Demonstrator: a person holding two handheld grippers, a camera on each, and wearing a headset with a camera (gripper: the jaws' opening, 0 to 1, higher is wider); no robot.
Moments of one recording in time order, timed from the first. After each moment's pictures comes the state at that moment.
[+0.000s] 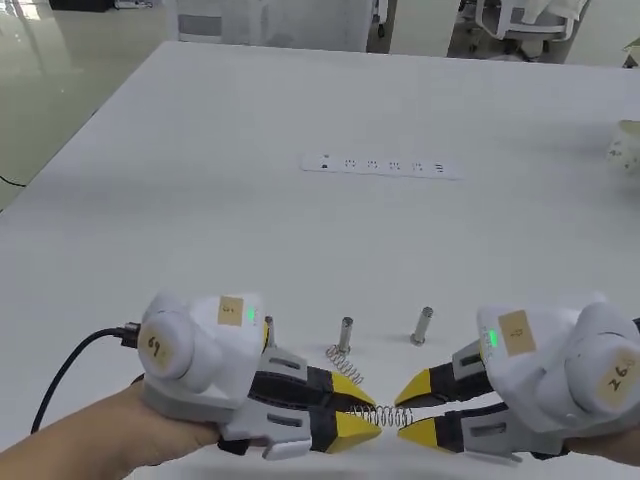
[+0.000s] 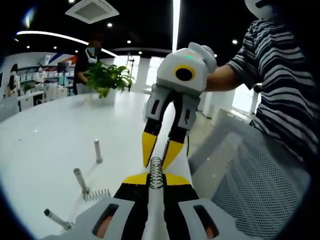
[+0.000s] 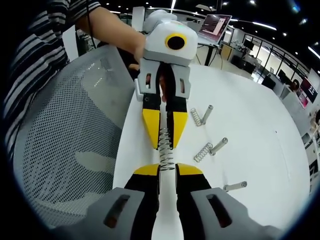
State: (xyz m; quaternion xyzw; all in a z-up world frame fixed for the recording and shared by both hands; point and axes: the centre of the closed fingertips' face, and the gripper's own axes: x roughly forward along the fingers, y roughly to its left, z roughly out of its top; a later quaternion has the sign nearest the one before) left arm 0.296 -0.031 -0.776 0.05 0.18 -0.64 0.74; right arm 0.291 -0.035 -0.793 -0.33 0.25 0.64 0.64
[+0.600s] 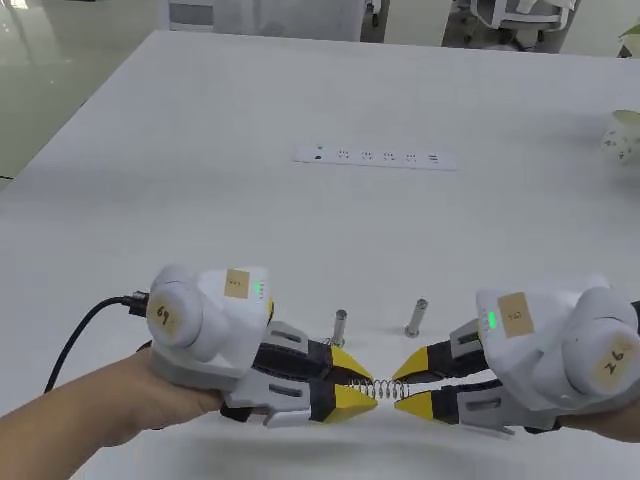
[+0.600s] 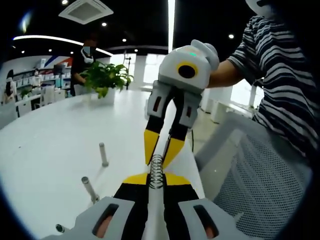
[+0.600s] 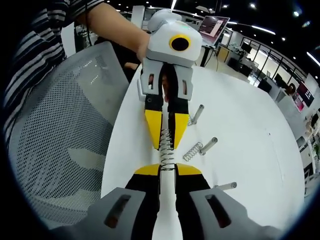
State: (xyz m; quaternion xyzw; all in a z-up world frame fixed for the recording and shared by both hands) left arm 0.314 -0.035 -0.780 0.07 0.18 -0.65 0.74; right arm 0.309 -0.039 -0.792 -0.35 0.23 0.63 0.65
